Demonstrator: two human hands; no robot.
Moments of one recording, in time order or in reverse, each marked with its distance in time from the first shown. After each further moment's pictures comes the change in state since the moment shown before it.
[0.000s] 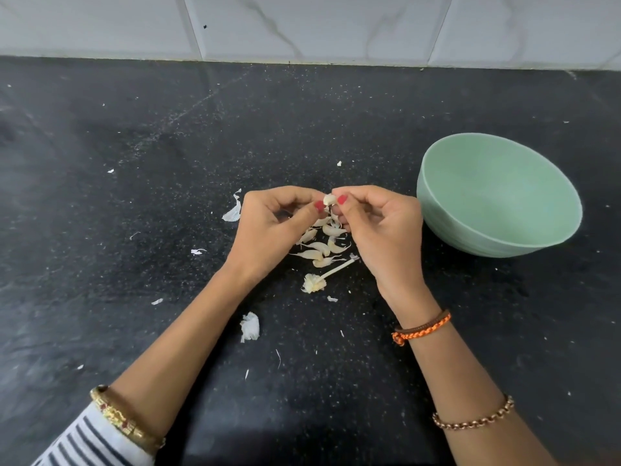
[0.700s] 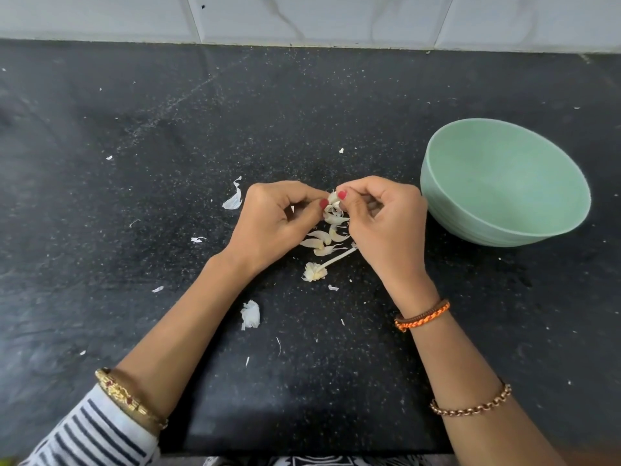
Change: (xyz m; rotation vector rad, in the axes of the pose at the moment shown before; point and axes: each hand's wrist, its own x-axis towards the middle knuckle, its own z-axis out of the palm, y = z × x) left_hand 0.003 -0.013 -0.003 0.290 -0.073 0.214; right_hand 0.001 0.005 -0.001 -0.257 0.024 -0.118
